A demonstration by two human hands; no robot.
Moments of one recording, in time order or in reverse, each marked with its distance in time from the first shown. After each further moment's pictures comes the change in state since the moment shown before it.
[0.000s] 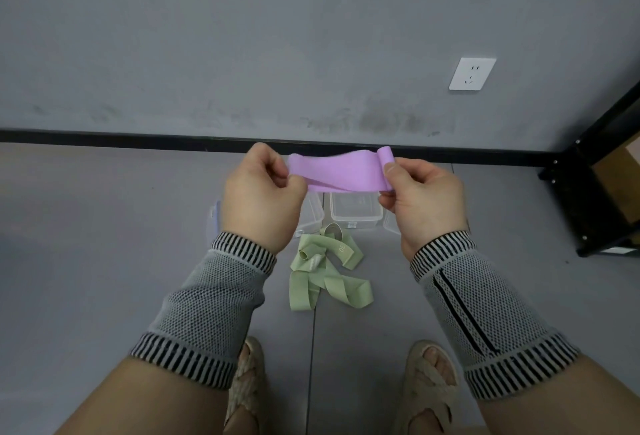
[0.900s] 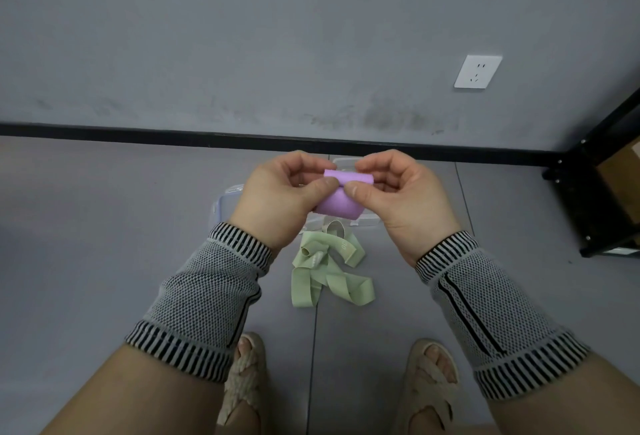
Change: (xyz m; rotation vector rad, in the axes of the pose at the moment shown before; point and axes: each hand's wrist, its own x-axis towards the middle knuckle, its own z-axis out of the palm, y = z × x) left_hand -0.003 0.006 -0.005 -0.470 -0.418 -0.185; right_hand -0.010 0.000 0.002 -0.056 -0.434 -0.135
